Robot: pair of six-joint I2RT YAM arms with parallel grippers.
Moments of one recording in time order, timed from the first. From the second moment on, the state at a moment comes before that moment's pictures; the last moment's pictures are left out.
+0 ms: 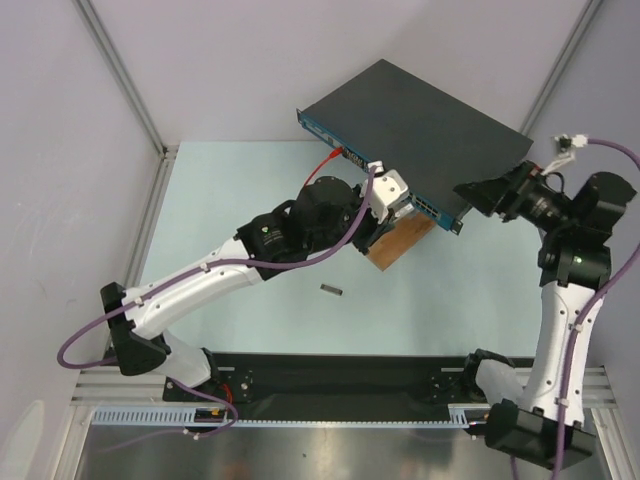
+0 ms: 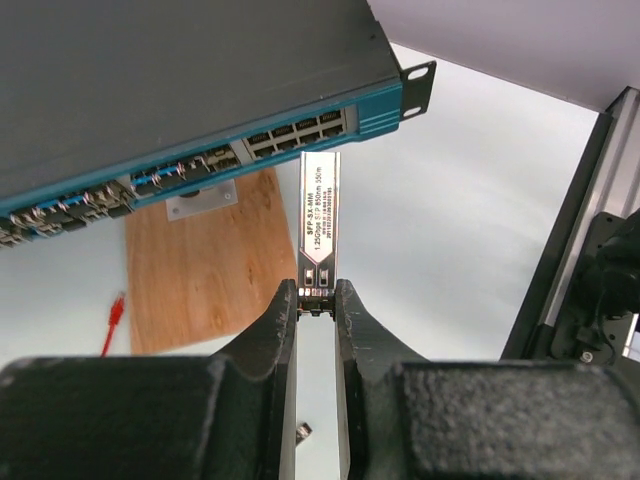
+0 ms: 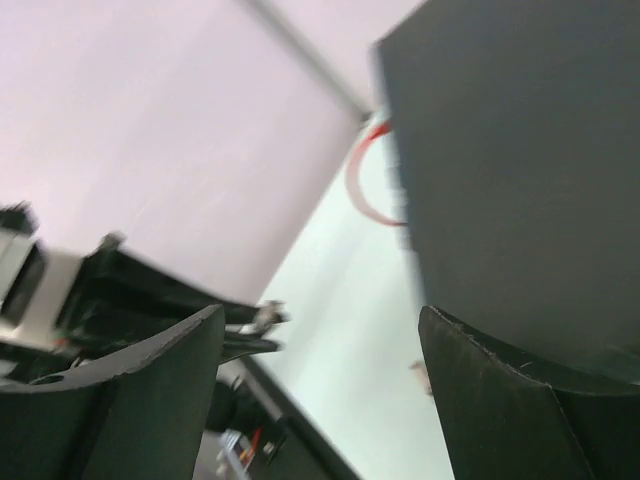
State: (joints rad) left arm -1.08 1.48 1.60 -0.43 -0.04 0.06; right arm -0.38 0.94 1.20 -0.34 -1.12 0.64
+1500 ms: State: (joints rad) left arm -1.09 1.45 1.60 -0.33 -0.07 0.18; right arm 0.13 1.05 1.17 -0.14 -0.99 0.90
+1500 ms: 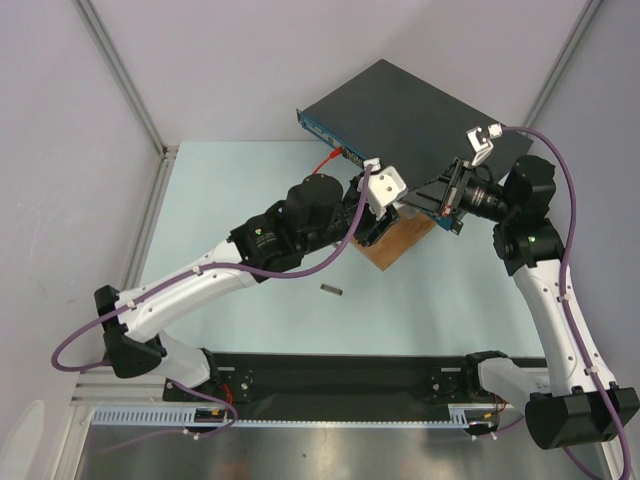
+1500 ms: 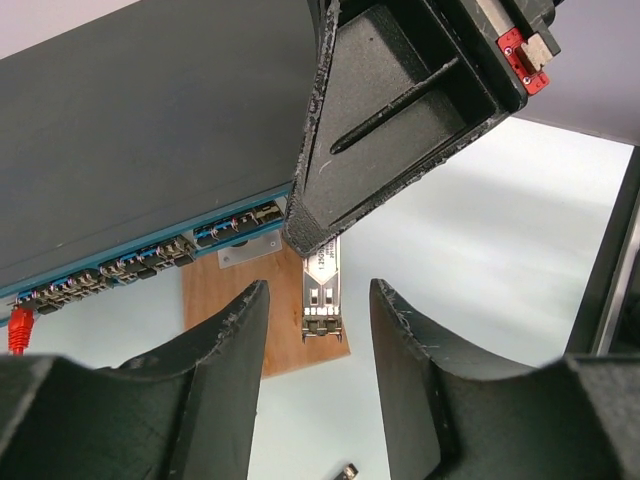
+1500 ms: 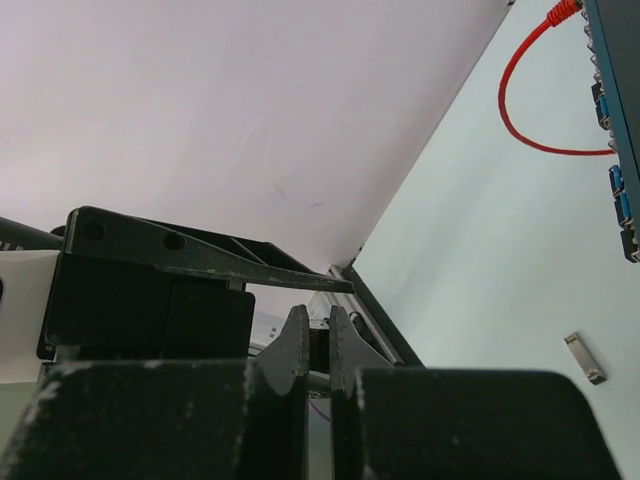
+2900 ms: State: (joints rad) left arm -1.09 1.54 1.73 -0.56 -0.04 0.03; right arm -0.08 1.02 1.29 -0.40 -0.91 0.70
